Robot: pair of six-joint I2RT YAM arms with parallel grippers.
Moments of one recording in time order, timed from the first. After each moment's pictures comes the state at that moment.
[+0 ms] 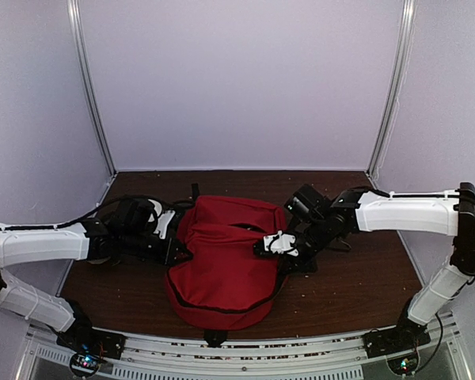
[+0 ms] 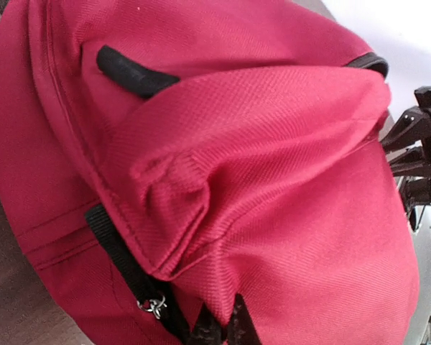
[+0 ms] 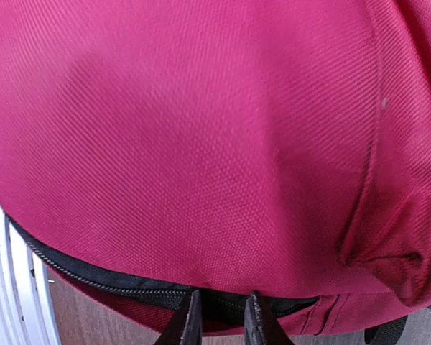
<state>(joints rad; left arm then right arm) -0.72 1.26 0.68 -0.18 0.33 -0.43 0.86 1.59 1.11 -0.66 -0.30 -0.68</state>
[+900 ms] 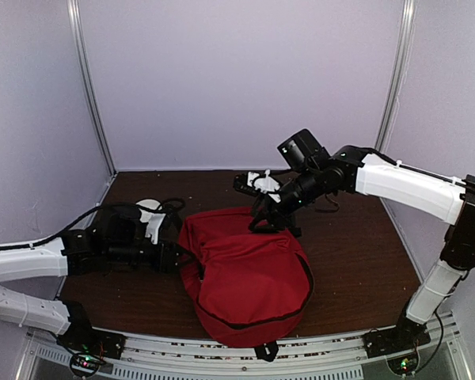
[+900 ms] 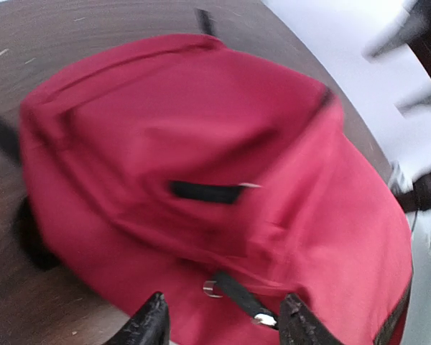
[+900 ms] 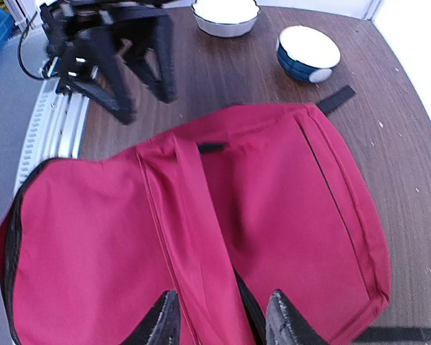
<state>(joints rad) -0.88 1.04 0.61 -0.16 0.16 -0.47 0.80 1.65 1.51 -0.71 -0.44 -0.52</state>
